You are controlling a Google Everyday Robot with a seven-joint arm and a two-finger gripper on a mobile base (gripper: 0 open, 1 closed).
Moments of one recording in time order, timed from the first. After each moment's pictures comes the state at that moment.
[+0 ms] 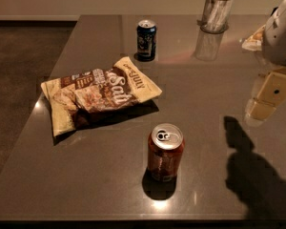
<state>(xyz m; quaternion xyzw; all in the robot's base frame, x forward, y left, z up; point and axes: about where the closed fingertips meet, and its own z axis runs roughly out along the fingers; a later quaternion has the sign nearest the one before) 0.438 -0.216 0.977 -0.60 0.78 -0.04 0.16</state>
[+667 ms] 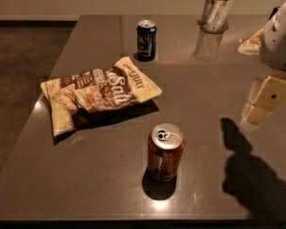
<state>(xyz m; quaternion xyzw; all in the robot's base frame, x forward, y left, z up) 0.433 -0.207 0.972 -0.61 0.78 -0.02 0.17</state>
